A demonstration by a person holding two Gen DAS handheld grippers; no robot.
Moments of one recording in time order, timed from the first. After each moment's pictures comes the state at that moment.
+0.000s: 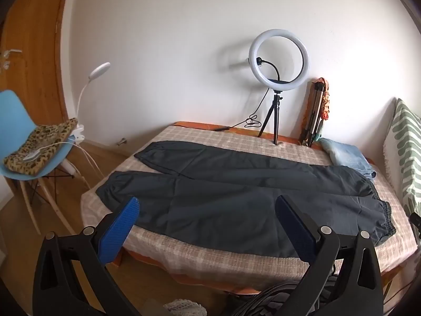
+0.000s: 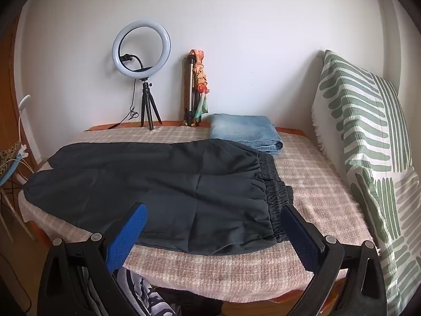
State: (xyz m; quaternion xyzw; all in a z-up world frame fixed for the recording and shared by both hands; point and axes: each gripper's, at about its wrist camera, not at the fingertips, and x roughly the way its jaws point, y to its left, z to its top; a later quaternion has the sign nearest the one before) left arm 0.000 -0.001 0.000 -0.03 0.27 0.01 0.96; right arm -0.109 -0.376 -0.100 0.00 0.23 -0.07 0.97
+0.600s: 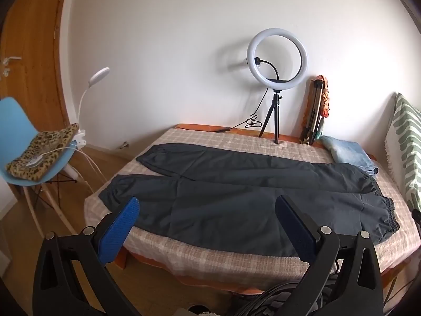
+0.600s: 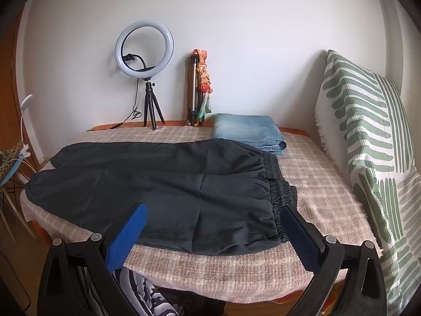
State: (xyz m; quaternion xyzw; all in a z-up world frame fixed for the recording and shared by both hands) left arm -0.003 -0.003 0.004 -0.02 0.26 0.02 0.97; right arm -0.105 -0.371 -0.098 0.00 0.23 -0.07 0.97
